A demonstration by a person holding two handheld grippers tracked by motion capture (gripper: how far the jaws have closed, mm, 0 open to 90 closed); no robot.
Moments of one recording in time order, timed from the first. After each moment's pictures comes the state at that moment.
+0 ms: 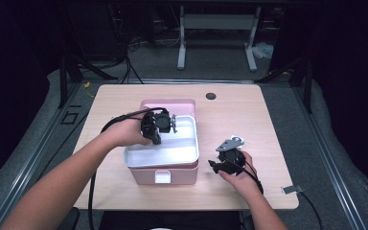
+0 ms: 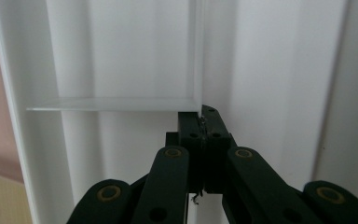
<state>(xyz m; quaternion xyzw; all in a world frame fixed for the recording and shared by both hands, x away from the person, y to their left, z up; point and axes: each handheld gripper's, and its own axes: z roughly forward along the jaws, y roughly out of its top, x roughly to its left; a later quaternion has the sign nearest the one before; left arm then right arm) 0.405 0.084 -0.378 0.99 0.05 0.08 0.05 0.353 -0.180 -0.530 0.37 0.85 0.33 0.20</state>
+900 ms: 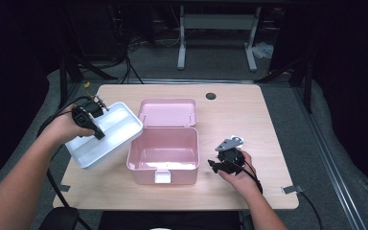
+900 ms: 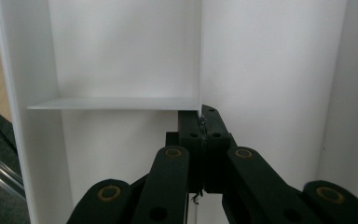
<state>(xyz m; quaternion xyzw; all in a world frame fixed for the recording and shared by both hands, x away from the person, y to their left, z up) 0.429 0.277 -0.387 0.93 0.35 0.02 0.10 0.354 -0.178 -0.529 0.37 0.85 0.32 0.20</state>
